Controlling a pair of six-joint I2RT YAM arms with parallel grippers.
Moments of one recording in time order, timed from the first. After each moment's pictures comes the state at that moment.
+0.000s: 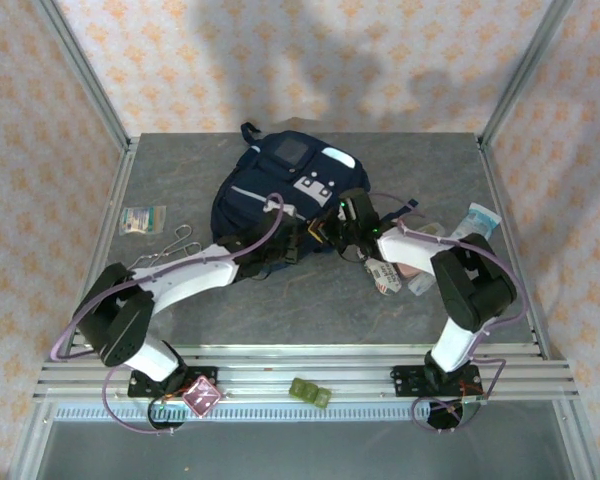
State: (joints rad) left arm -0.68 1.49 0.92 -0.25 -0.19 -0.51; right arm 0.52 1.70 0.94 0.08 -0.35 1.21
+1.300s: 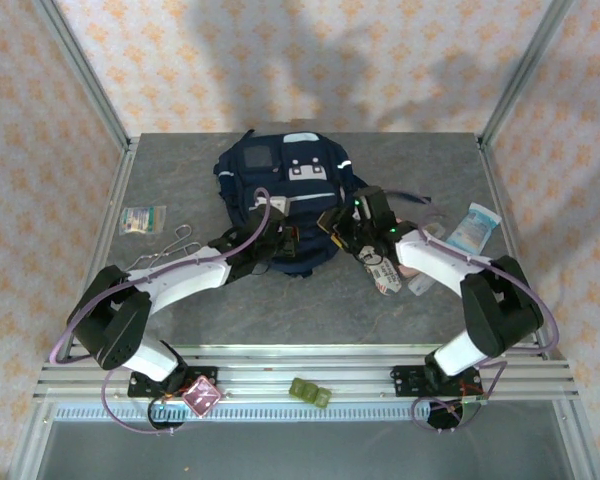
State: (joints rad) left arm -0.65 1.49 0.89 -0.04 -0.08 -0.58; right arm 0.50 1.54 0.92 -0.12 -0.31 1.15
